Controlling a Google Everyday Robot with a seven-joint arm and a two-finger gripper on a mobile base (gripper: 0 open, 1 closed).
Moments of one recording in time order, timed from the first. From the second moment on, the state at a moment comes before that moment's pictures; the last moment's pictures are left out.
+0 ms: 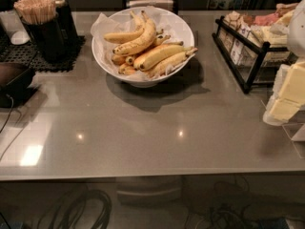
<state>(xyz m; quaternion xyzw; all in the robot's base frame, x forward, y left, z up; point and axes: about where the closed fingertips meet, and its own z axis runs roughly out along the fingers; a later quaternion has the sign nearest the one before) 0.439 -0.211 0.994 -0.59 0.78 -0.08 0.18</state>
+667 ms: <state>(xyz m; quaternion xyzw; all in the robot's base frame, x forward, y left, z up) 0.466 -0.186 1.007 -0.61 0.76 -0.07 0.21</state>
